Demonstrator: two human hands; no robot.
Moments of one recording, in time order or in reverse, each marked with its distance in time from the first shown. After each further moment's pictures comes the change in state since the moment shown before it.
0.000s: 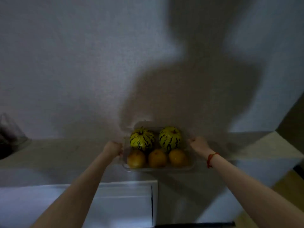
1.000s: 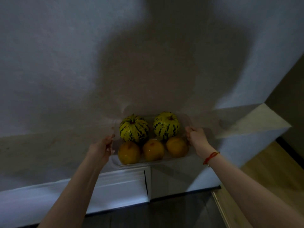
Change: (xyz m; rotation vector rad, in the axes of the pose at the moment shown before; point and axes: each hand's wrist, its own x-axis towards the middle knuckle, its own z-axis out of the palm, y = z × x) left_hand -0.019 -0.010 0.022 -0.681 -0.096 -0.153; right_hand -0.010 0.039 0.032 0.738 0.137 0.214
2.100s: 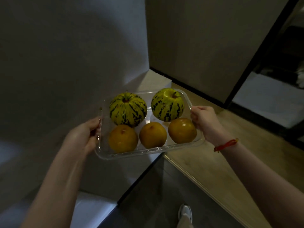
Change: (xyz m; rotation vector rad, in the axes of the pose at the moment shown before) left_hand -0.114 -0.070 0.261 0.348 -0.497 -0.123; right_hand -0.123 0.022 -0.285 0.270 0.531 0.075
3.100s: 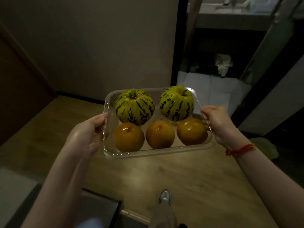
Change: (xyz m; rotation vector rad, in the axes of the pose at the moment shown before) left_hand 0.118 -0.040 0.513 0.240 -0.424 -0.038; right_hand 0.258 -0.063 -0.361 0.146 0.388 -0.027
